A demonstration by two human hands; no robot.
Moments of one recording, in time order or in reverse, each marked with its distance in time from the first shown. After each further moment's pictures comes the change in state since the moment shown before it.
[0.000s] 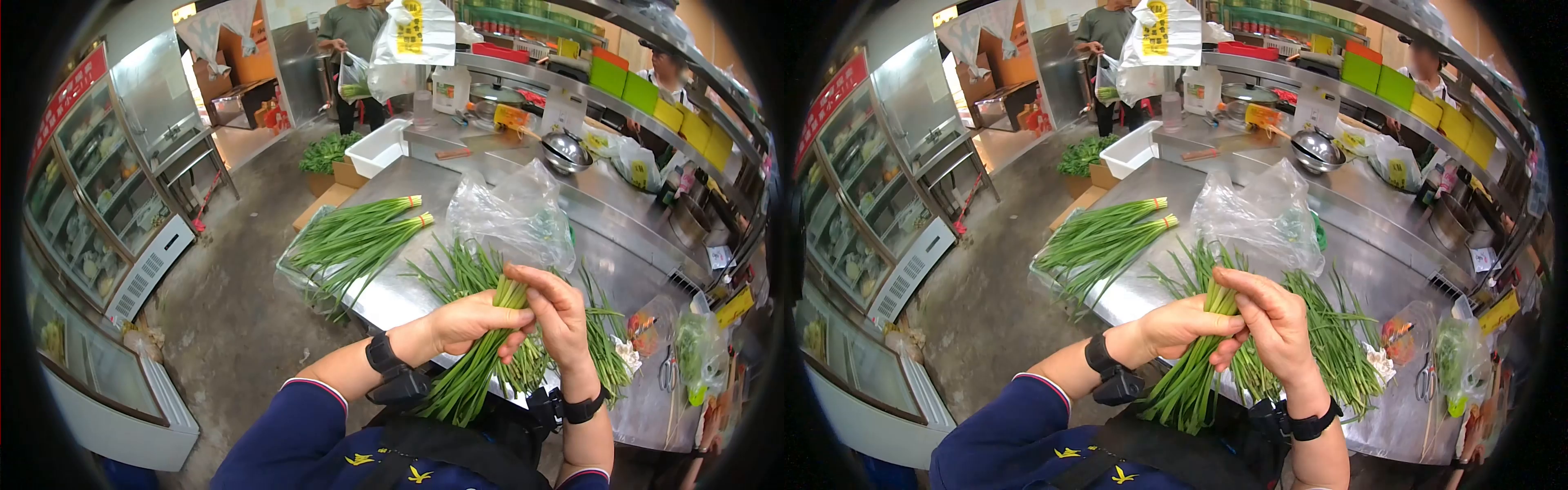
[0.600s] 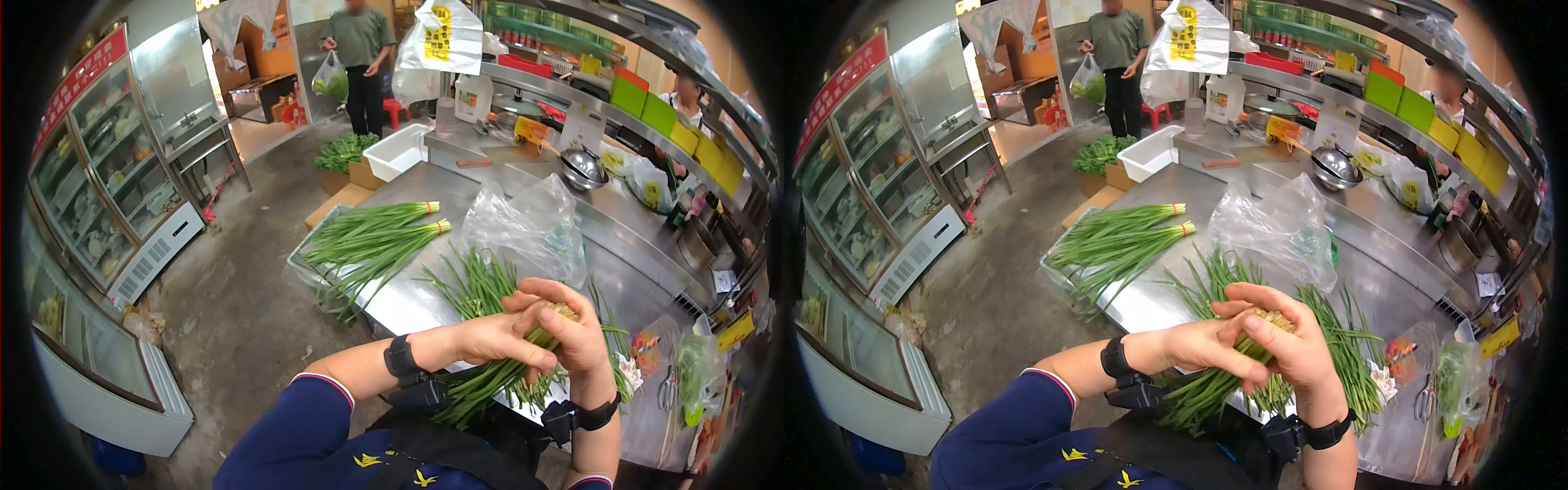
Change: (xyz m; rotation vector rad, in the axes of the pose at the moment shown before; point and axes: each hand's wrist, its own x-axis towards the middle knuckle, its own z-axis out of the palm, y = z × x) left_hand -0.010 0.010 0.020 0.226 -0.094 0.078; right_hand 0.012 -0.031 0.012 0.491 -0.097 0.472
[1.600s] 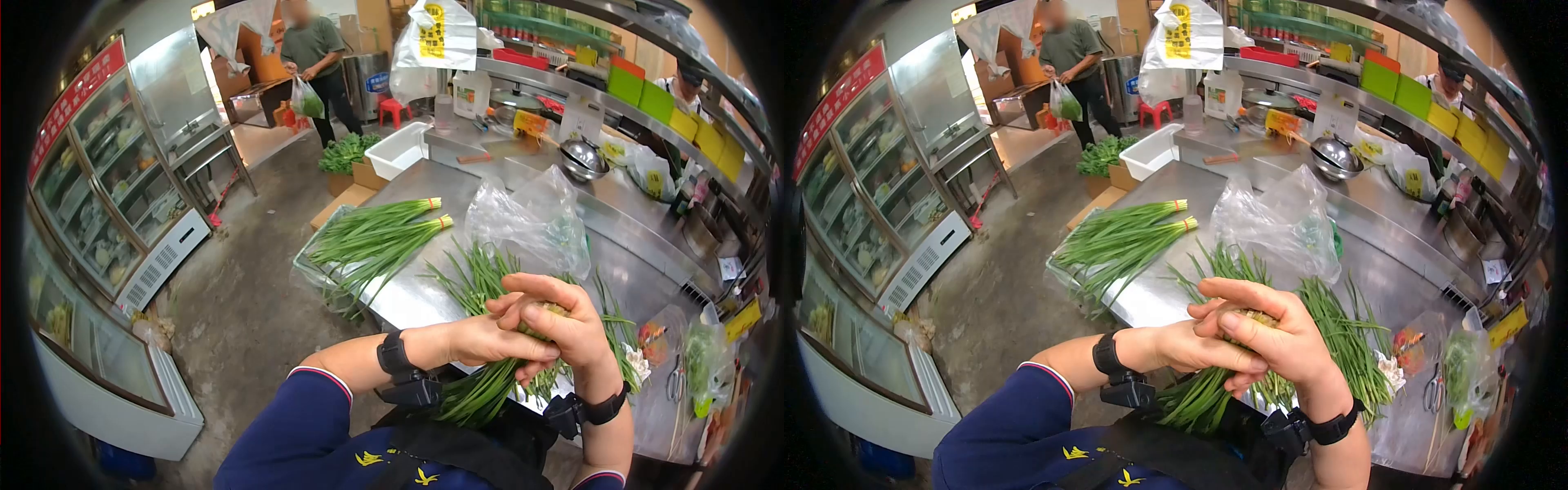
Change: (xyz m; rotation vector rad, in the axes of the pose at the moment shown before) left_hand -0.001 -0.007 0.009 -0.003 -0.035 0.020; right_hand -0.002 -0.013 0.008 -0.119 -0.187 -0.034
